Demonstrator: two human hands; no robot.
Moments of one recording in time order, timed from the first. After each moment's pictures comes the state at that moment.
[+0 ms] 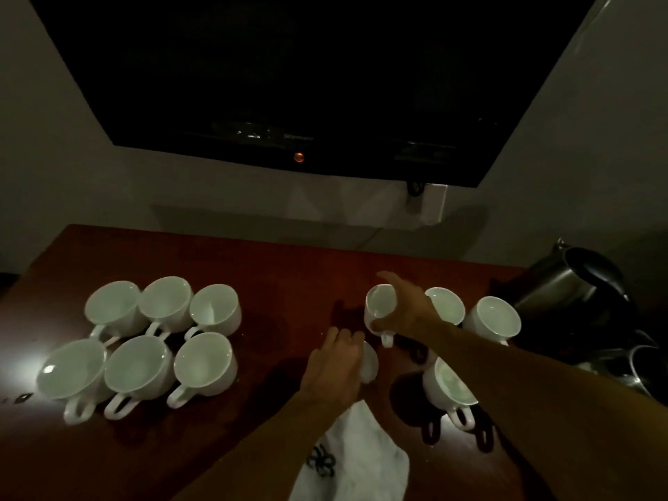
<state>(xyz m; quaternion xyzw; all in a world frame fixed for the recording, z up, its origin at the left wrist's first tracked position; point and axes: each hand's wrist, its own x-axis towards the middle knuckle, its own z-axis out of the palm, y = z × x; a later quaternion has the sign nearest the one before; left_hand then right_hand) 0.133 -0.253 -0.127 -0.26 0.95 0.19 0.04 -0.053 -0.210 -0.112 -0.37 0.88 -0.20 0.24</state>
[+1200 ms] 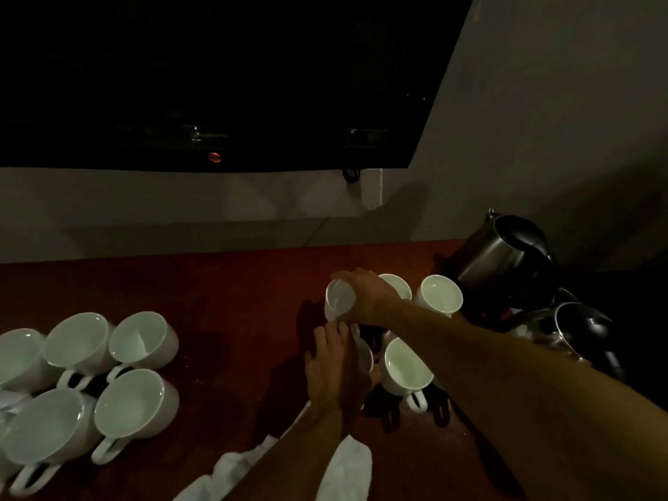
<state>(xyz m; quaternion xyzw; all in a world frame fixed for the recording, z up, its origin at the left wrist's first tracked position) 0.071 -0.192 -0.144 -0.32 0.93 0.19 -0.05 -0.091 -0.197 -0.116 -0.41 0.87 -0.11 0.24</state>
